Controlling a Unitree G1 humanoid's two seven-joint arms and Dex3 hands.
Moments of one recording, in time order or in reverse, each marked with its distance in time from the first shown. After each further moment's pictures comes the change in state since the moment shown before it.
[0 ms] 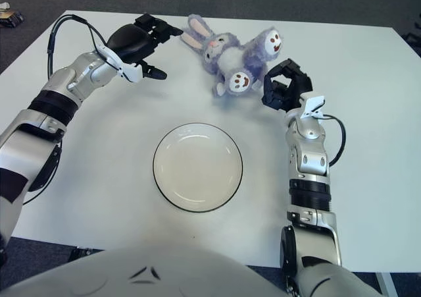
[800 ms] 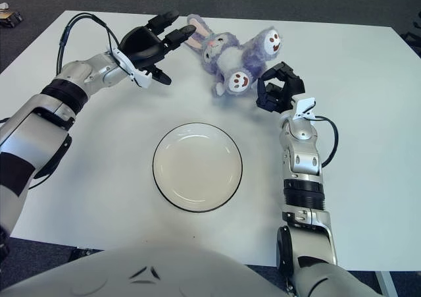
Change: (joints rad) left arm -0.116 -0.067 -0.180 0.230 0.148 -0.012 0.278; right arm 0.001 0.026 0.019 0.008 -0.021 -0.011 -0.014
